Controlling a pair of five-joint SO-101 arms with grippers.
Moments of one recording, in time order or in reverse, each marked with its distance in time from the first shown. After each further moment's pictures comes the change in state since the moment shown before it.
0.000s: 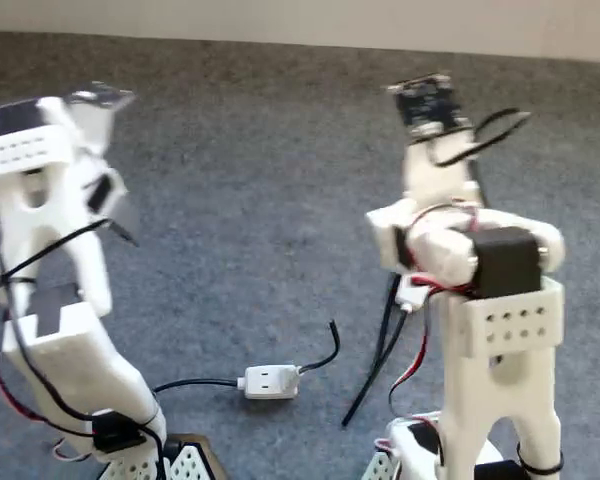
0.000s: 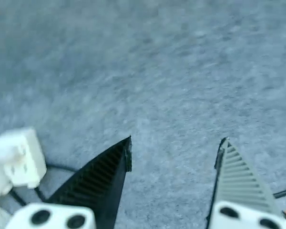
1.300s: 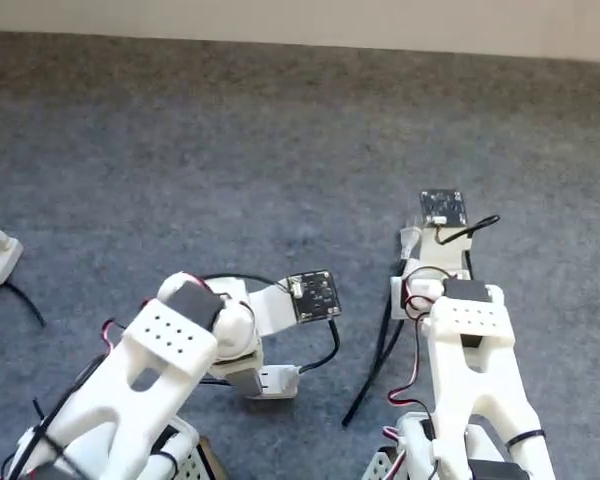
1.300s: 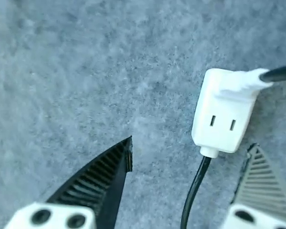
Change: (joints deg) left arm 47.3 -61.1 80.3 -31.5 -8.5; right arm 11.8 0.1 61.0 -47.7 -2.4
